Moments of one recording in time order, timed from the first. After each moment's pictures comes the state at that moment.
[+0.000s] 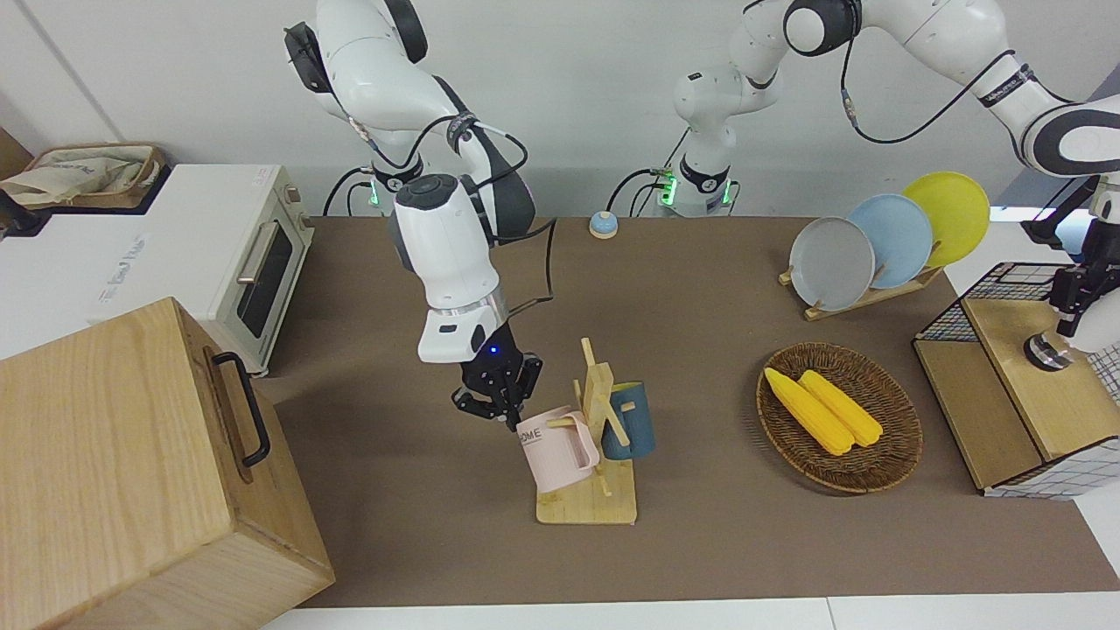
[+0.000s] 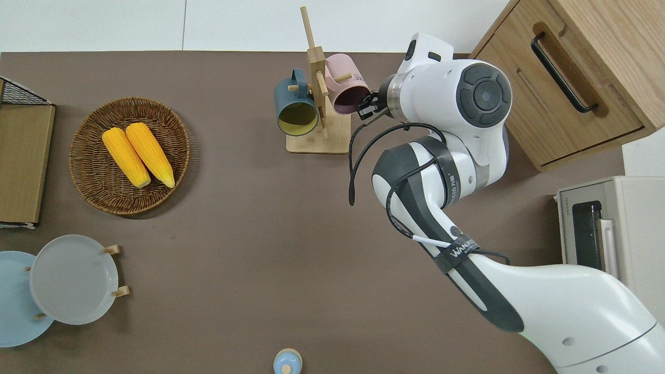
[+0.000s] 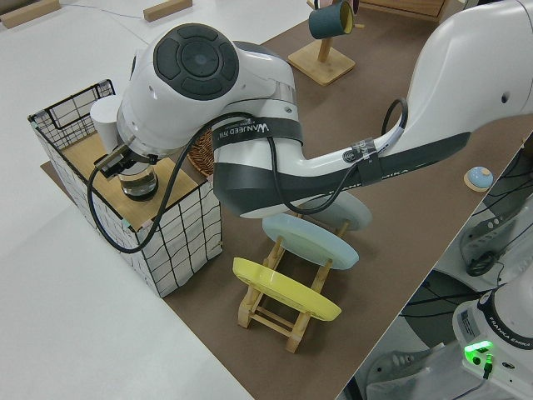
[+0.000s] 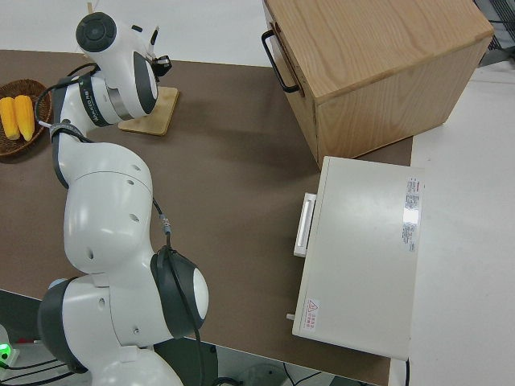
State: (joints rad) left arm 0.24 0.37 0.40 -1.55 -0.67 2.28 0.92; right arm 0.17 0.58 0.23 -1.34 -0.06 2.36 -0.15
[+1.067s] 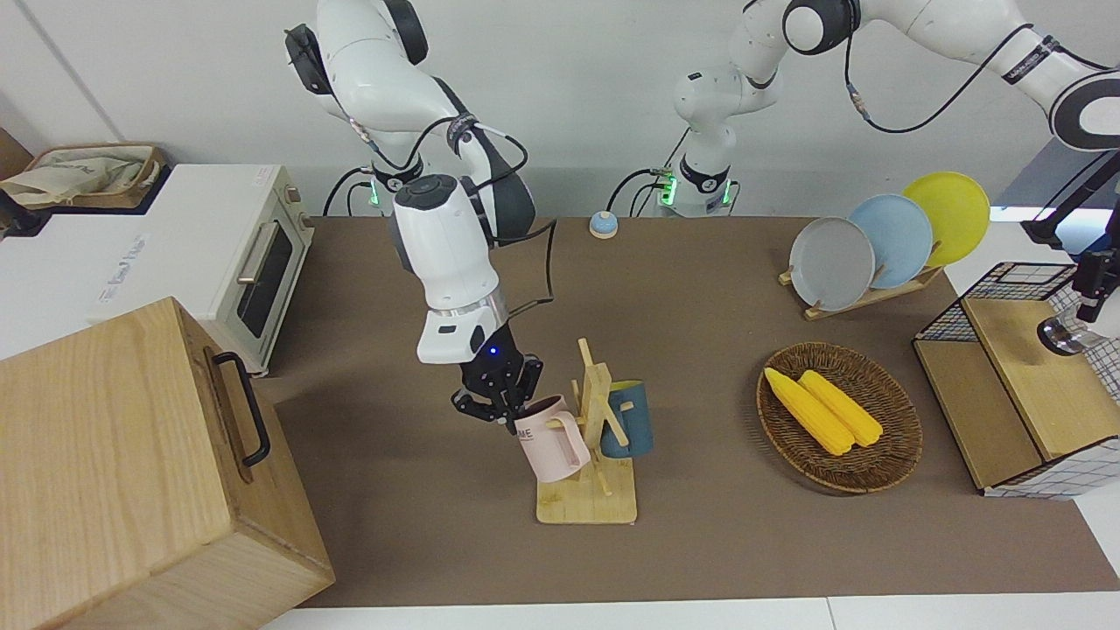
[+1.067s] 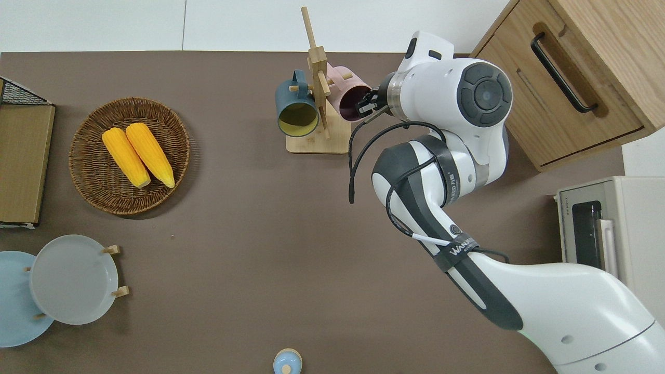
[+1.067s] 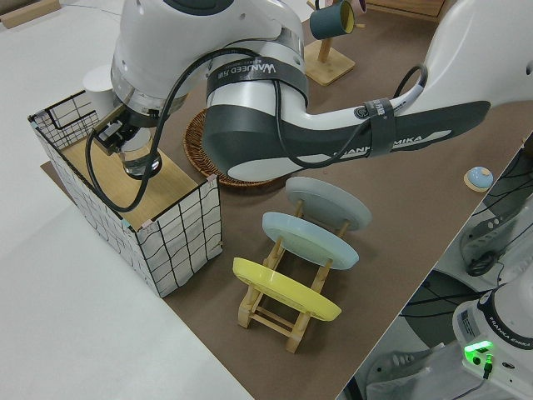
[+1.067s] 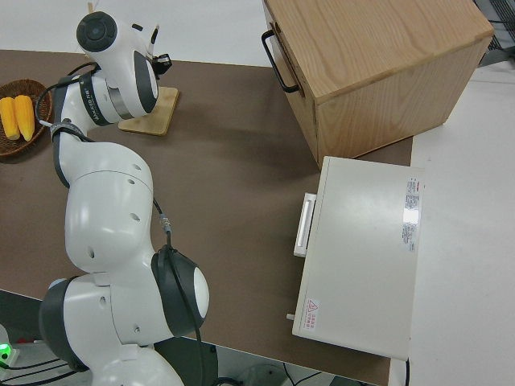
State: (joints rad) left arm 0.24 0.36 0.41 -1.42 -0.53 2.14 0.68; right arm 0.17 0.59 0.23 -1.32 -0.06 2.37 -0.15
